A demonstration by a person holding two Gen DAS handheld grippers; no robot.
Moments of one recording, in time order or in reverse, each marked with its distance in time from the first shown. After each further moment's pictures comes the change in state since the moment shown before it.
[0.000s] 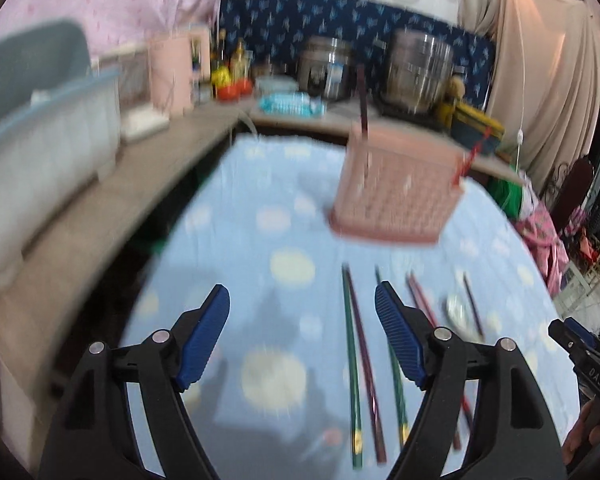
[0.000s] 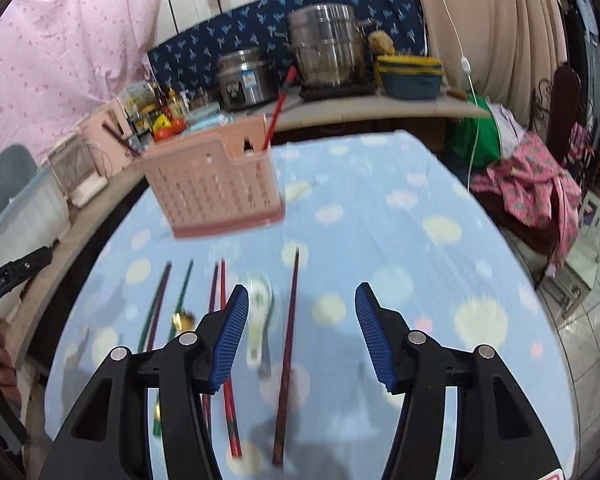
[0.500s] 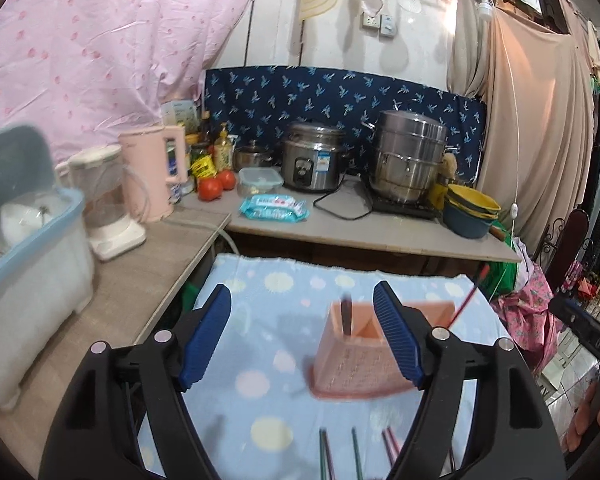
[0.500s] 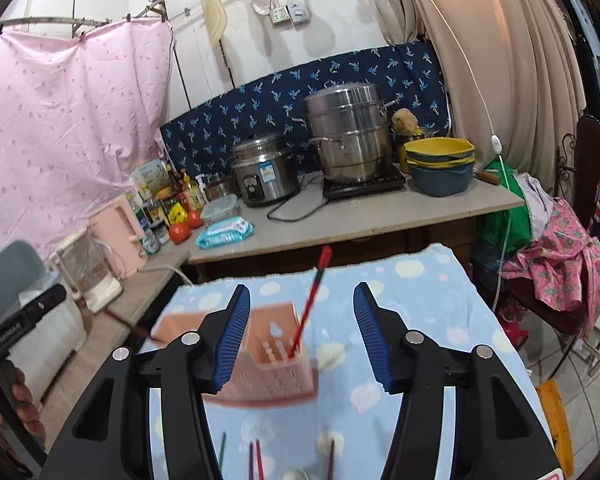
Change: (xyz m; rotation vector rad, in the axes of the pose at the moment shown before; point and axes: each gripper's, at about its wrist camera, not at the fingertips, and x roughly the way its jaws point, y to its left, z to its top) left arm -0.005 -0.026 0.154 0.024 -0.268 -0.024; right arm 0.012 0.020 0.173 0.012 -0.249 0.089
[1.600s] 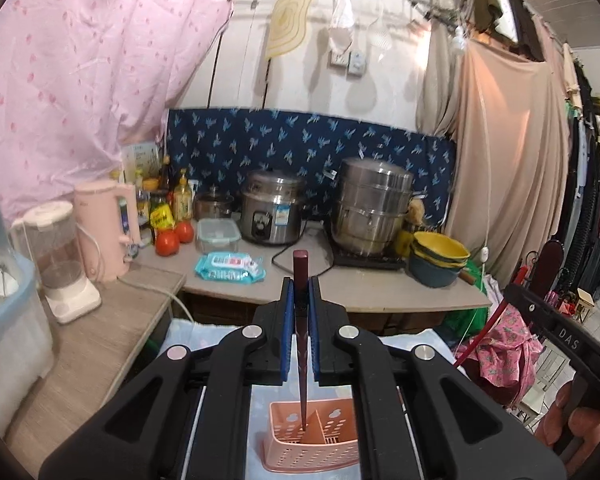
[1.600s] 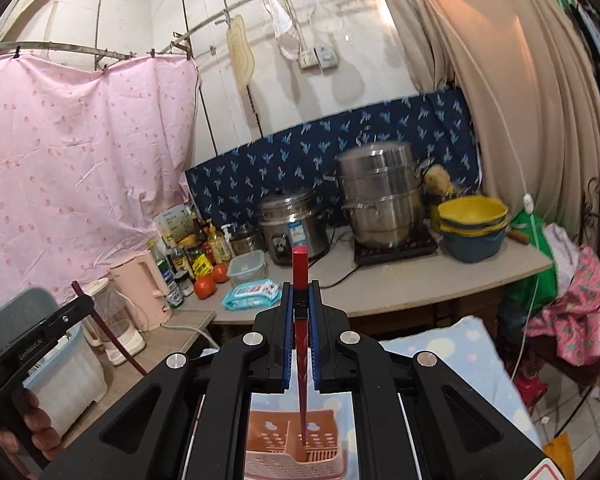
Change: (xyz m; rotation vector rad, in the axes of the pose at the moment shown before) left arm 0.037 -0.047 0.088 0.012 -0.117 -0.117; right arm 0.038 0.027 0.107 0.010 -0.132 0.110
